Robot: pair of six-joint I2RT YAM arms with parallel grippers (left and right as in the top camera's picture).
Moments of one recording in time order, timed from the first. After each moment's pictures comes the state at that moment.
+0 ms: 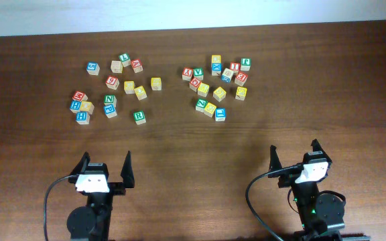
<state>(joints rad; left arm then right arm) -0.01 0.01 0.01 -0.08 0.03 -0.02 0.09 0.01 0.01 -0.07 0.01 0.00</state>
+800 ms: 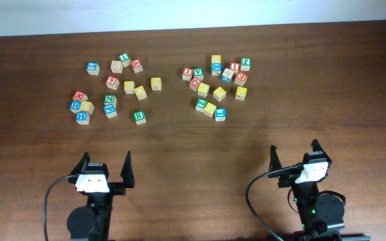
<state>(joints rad) -0.01 0.01 0.01 -0.08 0.03 -0.02 0.09 0.01 0.01 -0.07 0.01 0.00</state>
